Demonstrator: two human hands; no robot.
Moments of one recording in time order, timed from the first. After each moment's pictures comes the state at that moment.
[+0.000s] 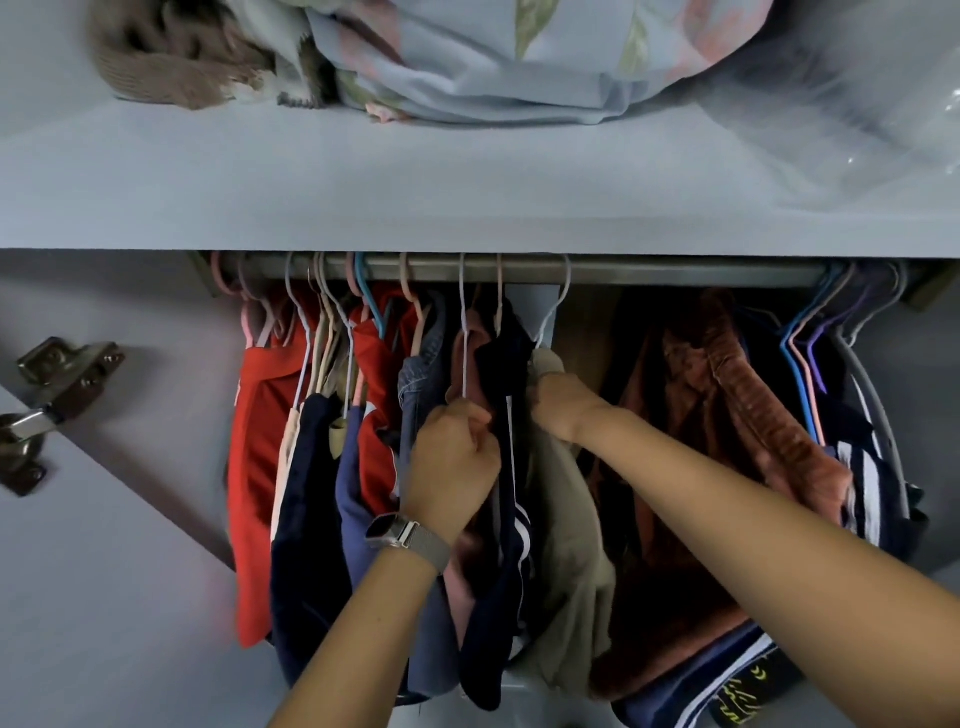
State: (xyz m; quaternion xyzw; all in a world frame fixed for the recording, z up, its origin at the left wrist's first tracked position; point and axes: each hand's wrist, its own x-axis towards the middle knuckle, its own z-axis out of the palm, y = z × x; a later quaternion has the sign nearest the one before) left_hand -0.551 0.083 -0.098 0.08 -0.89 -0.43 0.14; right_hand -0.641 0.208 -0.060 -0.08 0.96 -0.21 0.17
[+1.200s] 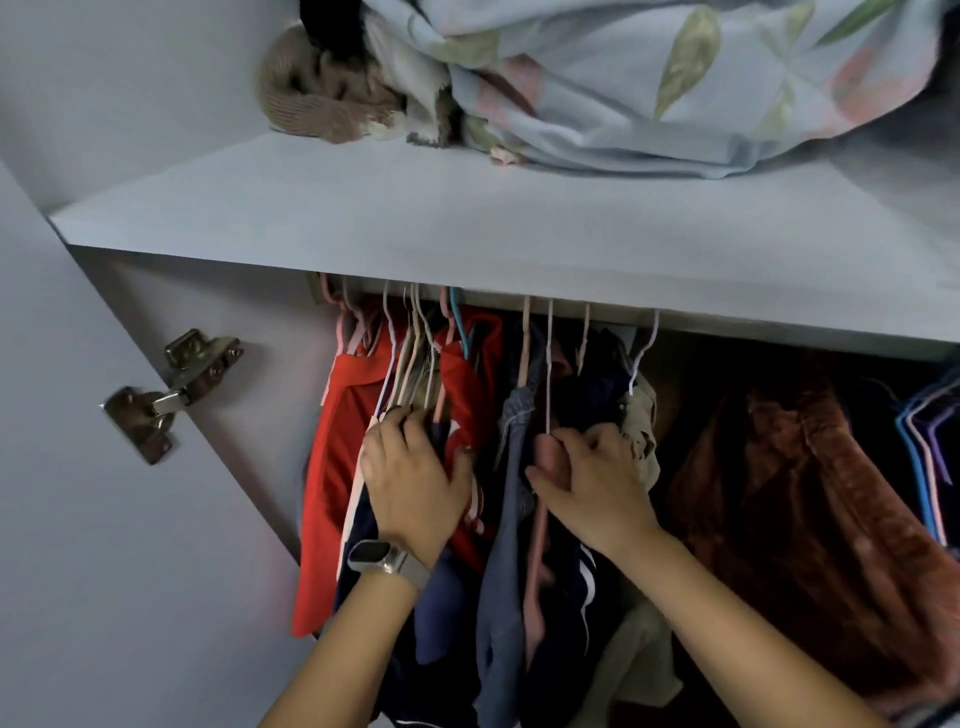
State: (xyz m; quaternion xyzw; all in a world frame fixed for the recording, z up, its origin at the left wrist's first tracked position) left_hand -0.532 0.014 -0.109 0.23 -0.92 -0.13 0.29; right_hand -0.591 0.188 -0.093 -0.20 0.95 -0.23 0.01
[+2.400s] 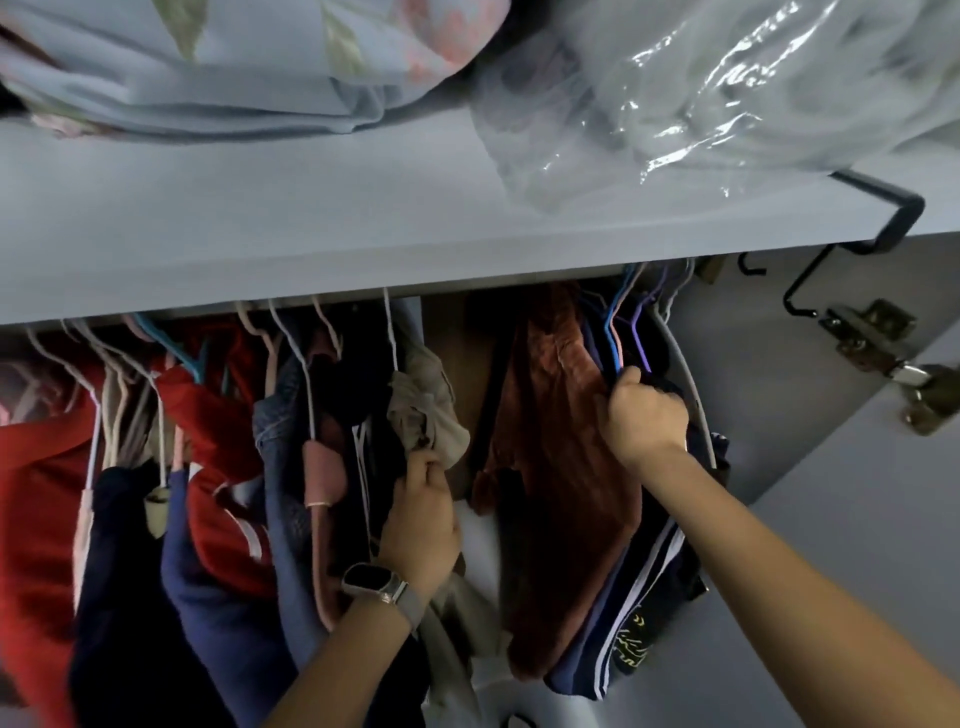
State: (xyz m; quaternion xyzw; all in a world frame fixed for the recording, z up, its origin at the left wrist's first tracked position) left_hand -0.561 0.178 -0.137 -0.06 -0.97 -0.22 0.02; right_hand -0.629 0.410 -0.088 0.14 0.99 -0.02 -0.07
